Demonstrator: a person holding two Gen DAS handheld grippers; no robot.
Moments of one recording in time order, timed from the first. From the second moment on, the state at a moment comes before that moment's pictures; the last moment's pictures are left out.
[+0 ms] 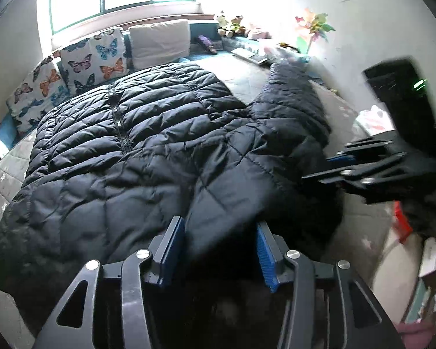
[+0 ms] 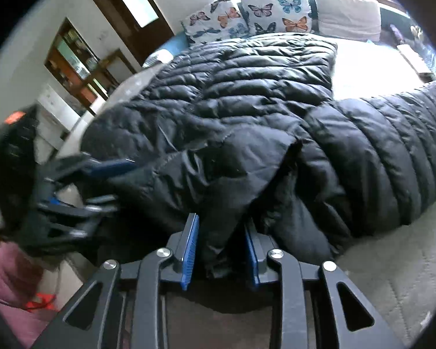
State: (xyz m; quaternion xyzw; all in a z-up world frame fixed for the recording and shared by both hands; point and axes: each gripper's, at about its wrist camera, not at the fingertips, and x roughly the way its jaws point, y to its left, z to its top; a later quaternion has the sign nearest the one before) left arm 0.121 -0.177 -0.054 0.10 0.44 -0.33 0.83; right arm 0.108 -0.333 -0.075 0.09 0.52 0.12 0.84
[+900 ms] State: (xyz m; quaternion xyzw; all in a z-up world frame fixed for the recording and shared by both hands) left arm 0.187 -0.016 -0.072 0.01 0.45 -0.19 0.87; right arm 0.143 -0.292 -0.042 -0.03 0.46 0.07 0.89
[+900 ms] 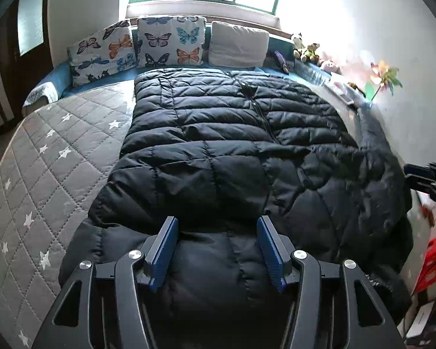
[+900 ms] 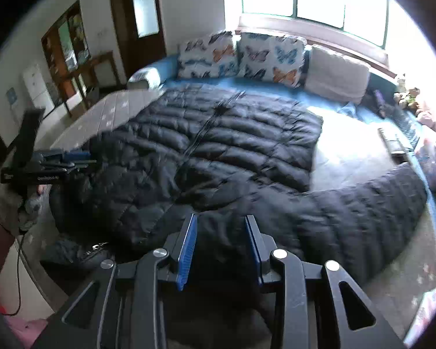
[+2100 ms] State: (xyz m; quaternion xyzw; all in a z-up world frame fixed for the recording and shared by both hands) left arm 0.192 -0.186 -0.066 0.06 0.49 -0.30 0.81; right arm 0.135 -0.546 -0.059 0.23 0.43 -0.10 0.87
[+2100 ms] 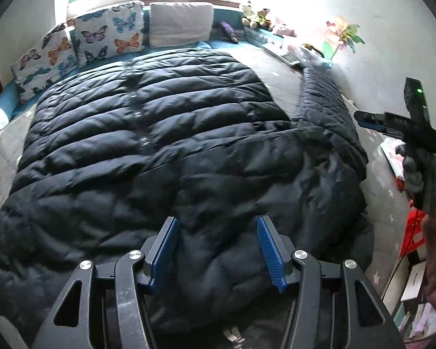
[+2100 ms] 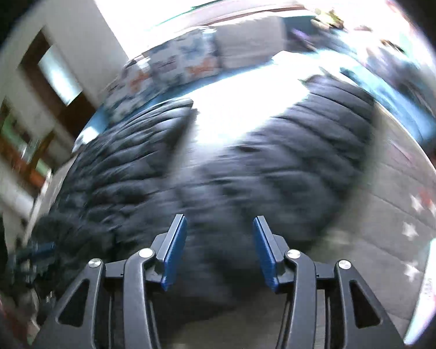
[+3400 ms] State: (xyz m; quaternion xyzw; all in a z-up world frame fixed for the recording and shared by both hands) left arm 0.249 -0.310 -0.085 0.10 0.52 -0.36 0.77; right arm 0.142 -0.653 -0.080 0.52 0.26 0.03 0.81
